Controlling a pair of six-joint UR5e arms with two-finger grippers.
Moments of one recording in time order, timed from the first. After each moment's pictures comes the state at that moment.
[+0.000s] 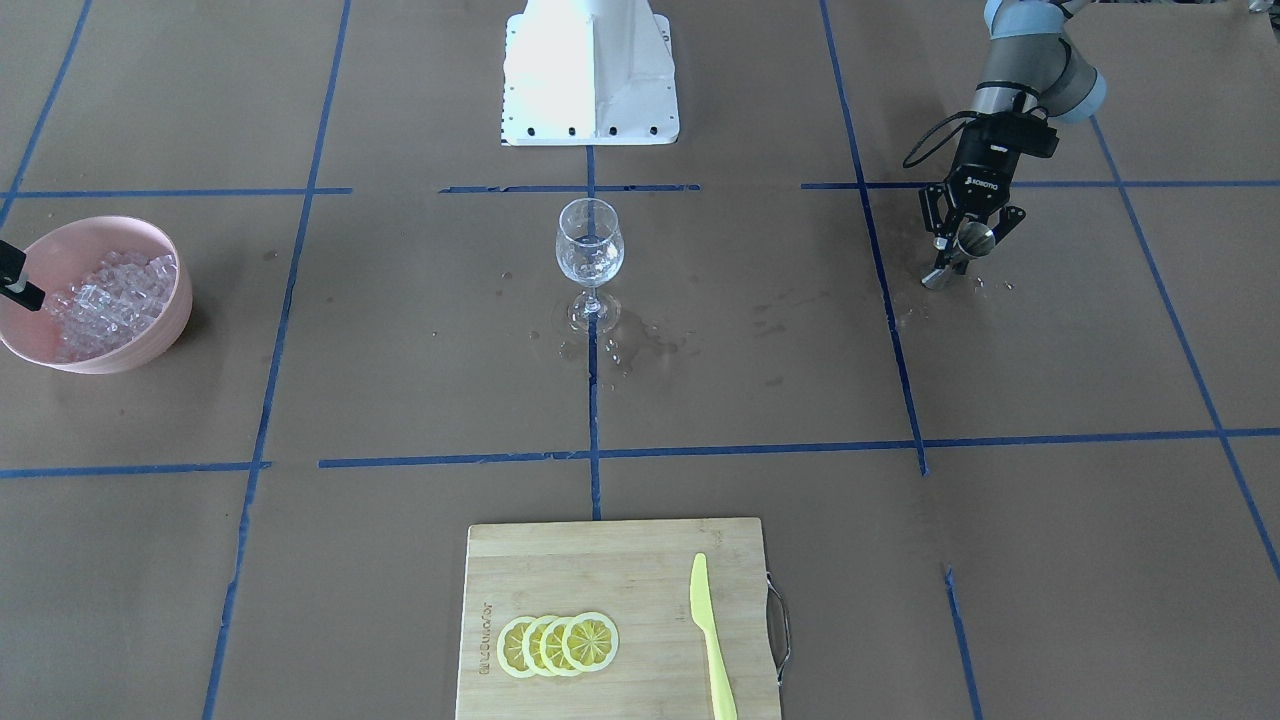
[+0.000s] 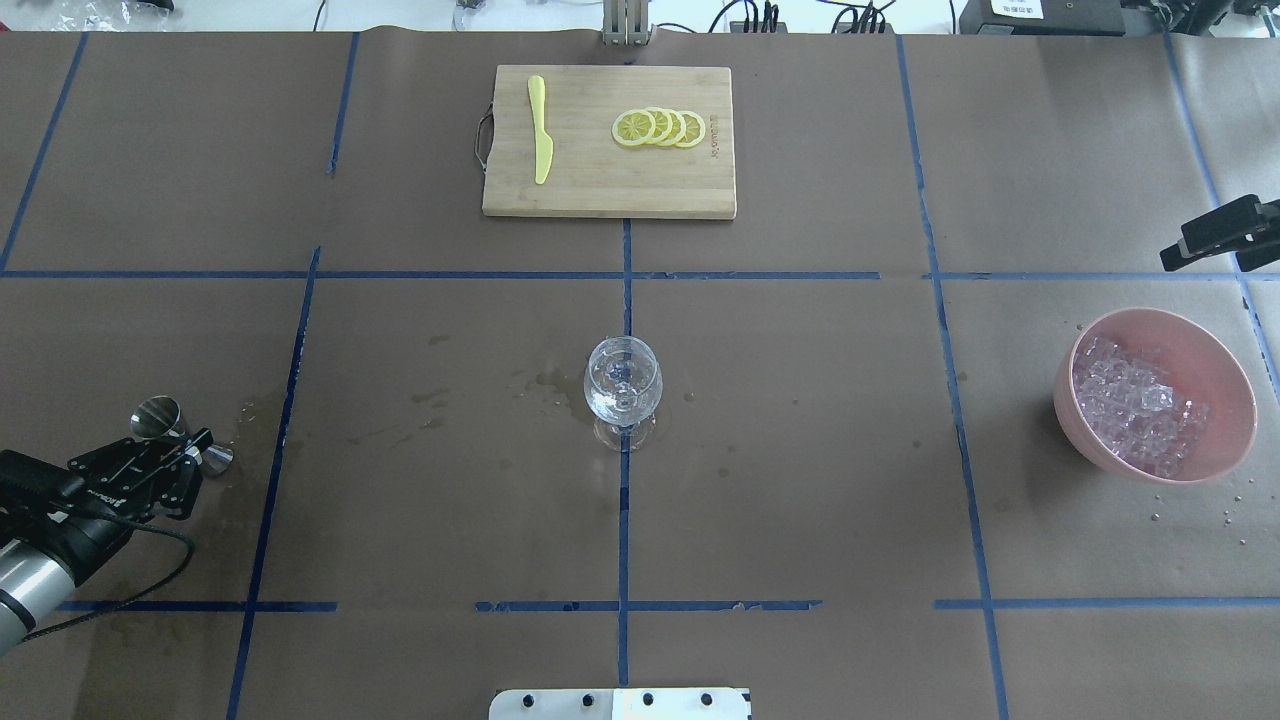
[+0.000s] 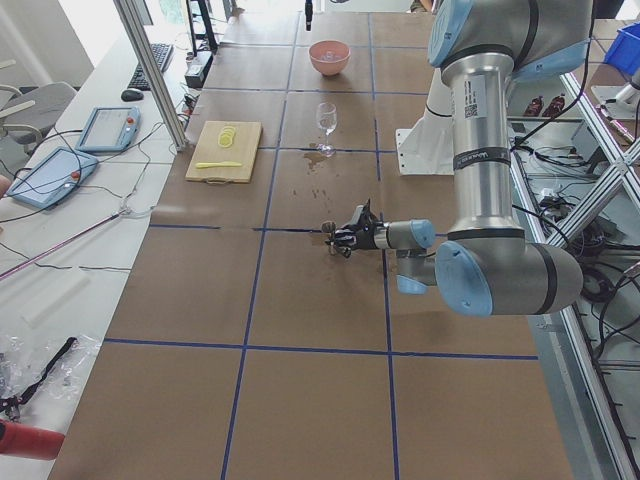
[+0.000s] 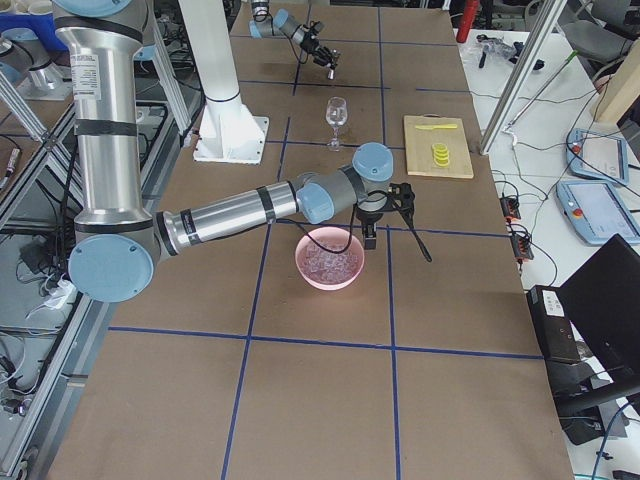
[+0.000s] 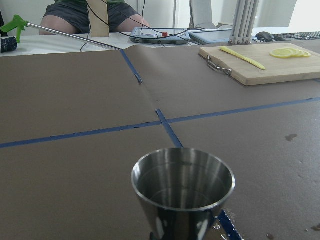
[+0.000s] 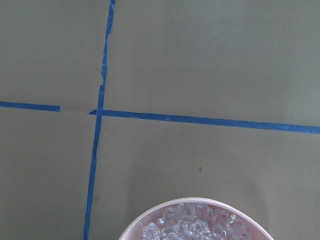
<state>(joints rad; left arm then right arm) -0.13 -1.31 -1.61 -3.13 -0.75 -0.97 1.27 -1.56 1.86 -1.38 2.42 0.49</state>
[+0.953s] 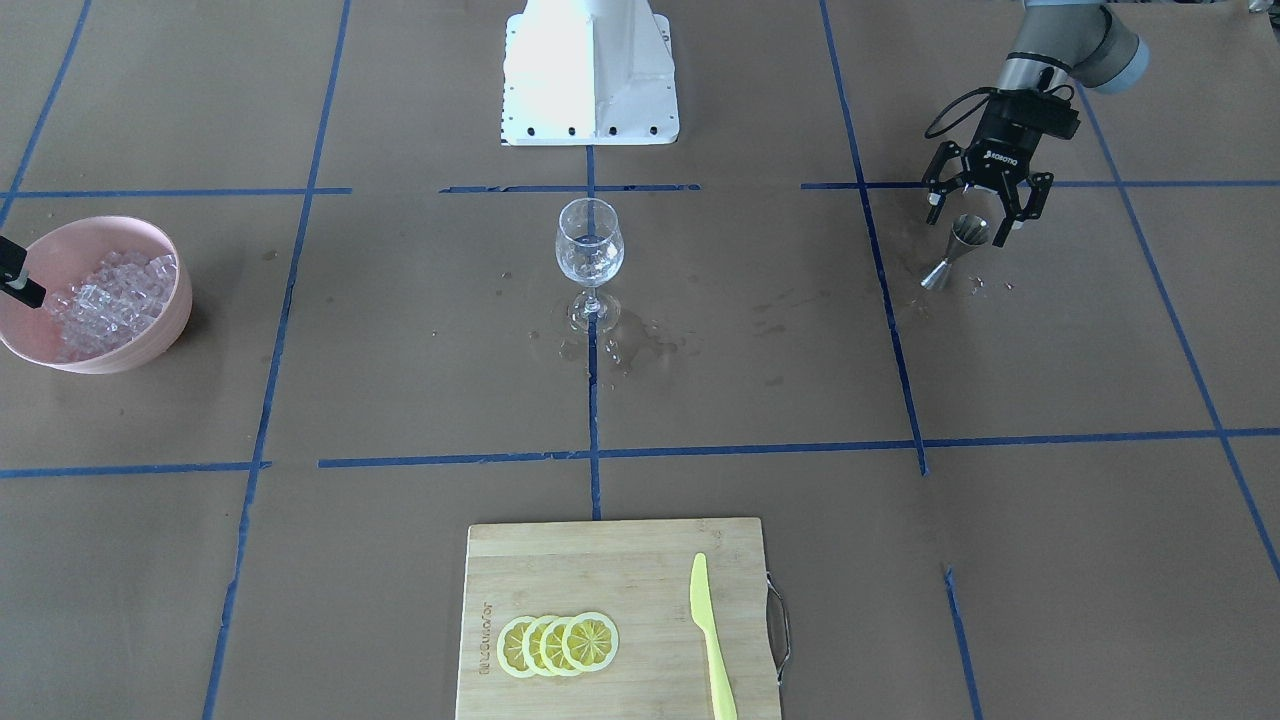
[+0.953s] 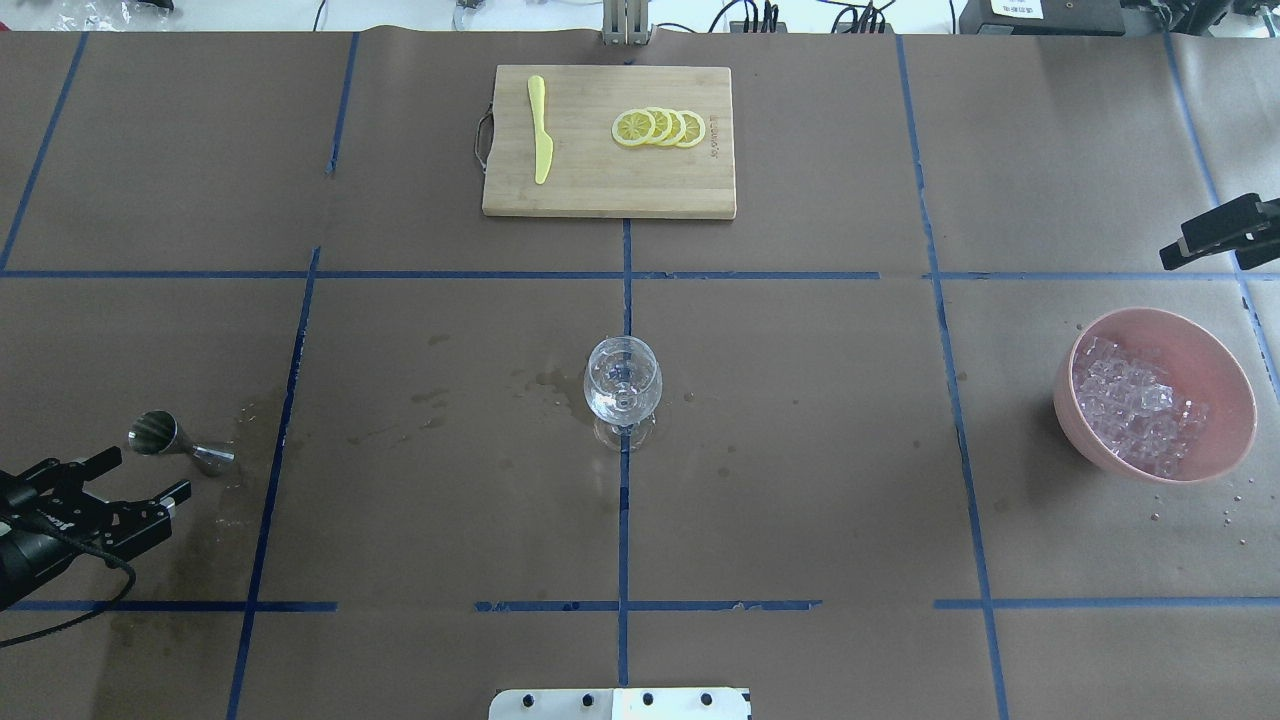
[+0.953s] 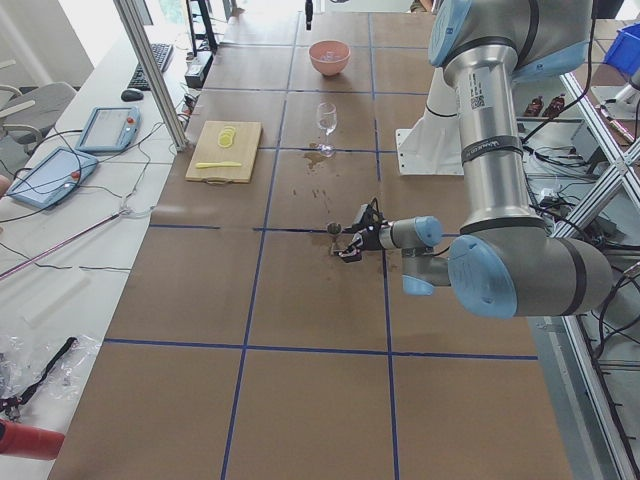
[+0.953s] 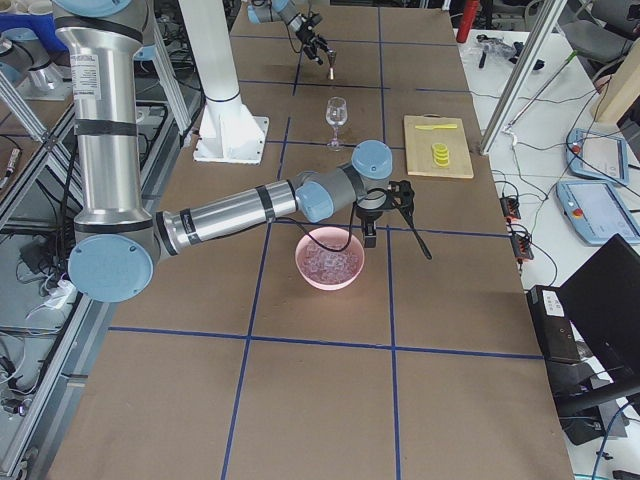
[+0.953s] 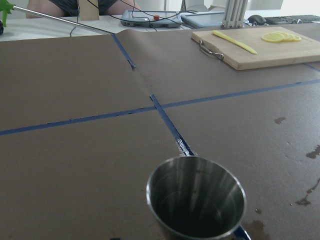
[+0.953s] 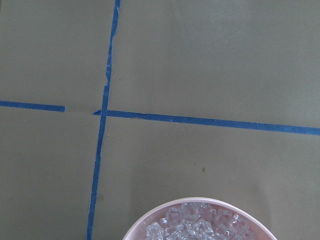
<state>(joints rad) -0.14 -1.14 -1.78 -3.05 -0.98 -0.96 1.27 -1.56 1.87 -1.38 2.42 0.49</state>
